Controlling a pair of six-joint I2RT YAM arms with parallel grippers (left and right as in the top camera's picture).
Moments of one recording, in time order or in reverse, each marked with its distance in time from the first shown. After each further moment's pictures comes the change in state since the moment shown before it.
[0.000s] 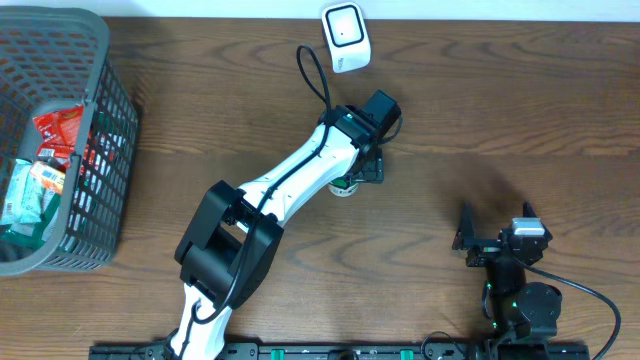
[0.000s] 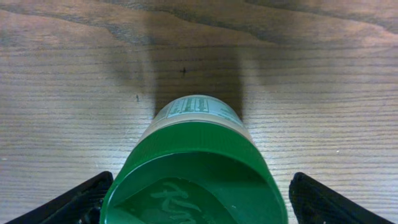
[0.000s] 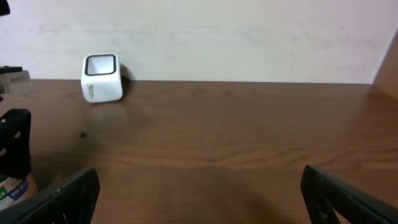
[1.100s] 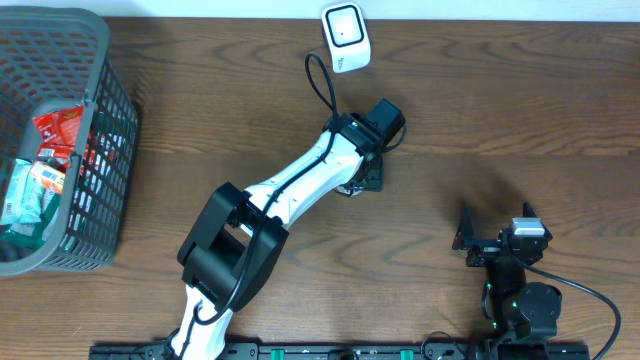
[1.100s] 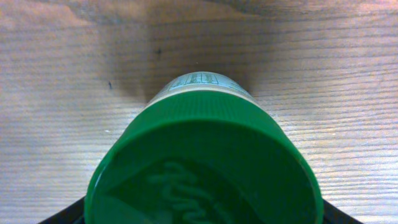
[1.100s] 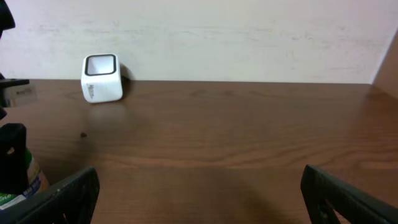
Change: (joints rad) left arm -0.026 0.000 -0.039 0.033 0.032 0.010; right arm 0.000 0.000 0.000 0.000 0.000 0.000
